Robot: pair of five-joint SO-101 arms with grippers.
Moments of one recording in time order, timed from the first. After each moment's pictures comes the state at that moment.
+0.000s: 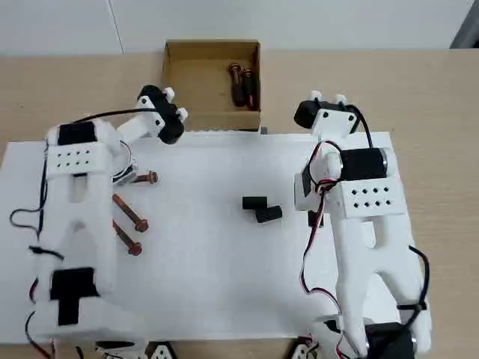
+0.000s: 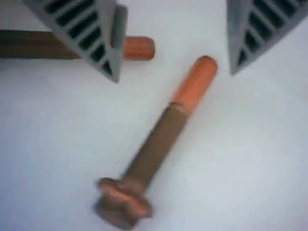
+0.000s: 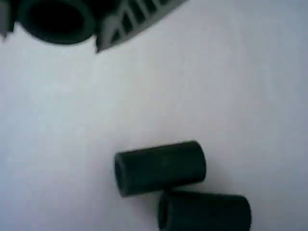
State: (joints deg) left arm -10.1 3.6 4.3 78.6 -59.2; right arm -9.1 -20.4 15.0 90.1 -6.7
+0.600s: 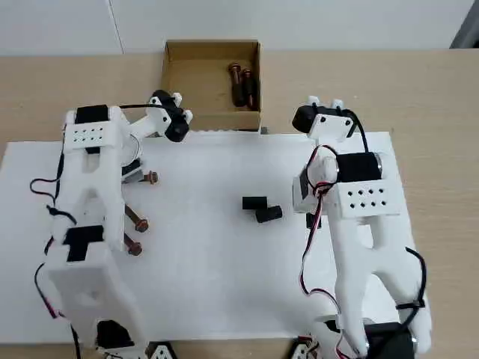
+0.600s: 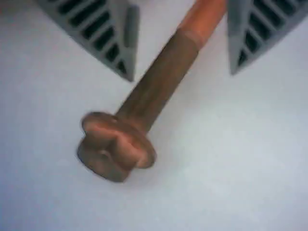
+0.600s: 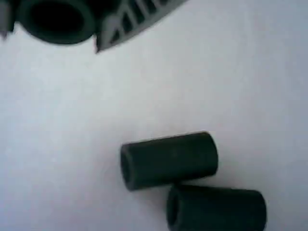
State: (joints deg) left arm -9.8 25.4 -11.7 82.1 -59.3; right arm -9.1 -20.4 20.0 86.1 -6.7
